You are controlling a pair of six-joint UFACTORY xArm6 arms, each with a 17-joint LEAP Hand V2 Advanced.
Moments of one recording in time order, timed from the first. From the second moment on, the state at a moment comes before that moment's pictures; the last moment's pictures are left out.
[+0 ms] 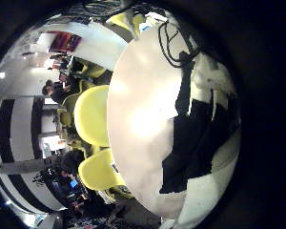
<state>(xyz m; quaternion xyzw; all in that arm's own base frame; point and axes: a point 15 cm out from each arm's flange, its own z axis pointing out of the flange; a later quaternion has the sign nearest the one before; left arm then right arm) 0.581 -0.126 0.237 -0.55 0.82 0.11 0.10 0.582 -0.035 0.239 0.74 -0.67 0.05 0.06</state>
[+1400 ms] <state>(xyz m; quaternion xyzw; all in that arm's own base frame) 0.522 -0.109 0.187 -0.60 0.80 0.07 -0.01 0.506 -0.151 0.256 0.73 -0.68 0.05 0.05</state>
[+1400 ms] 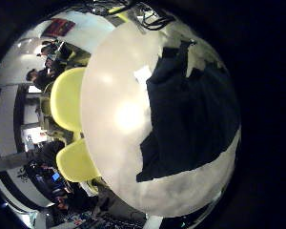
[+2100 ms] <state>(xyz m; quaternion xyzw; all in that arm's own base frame) 0.517 -0.104 0.180 -0.60 0.79 0.07 -0.03 0.521 -0.120 0.155 0.77 -0.63 -0.03 0.10</state>
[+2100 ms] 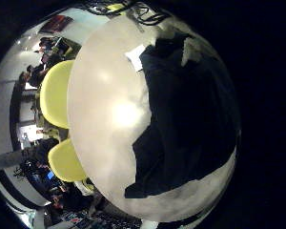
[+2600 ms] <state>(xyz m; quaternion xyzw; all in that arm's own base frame) 0.519 -0.093 0.191 -0.61 0.79 0.07 -0.02 0.509 -0.122 0.150 0.77 -0.61 -0.08 0.18</state>
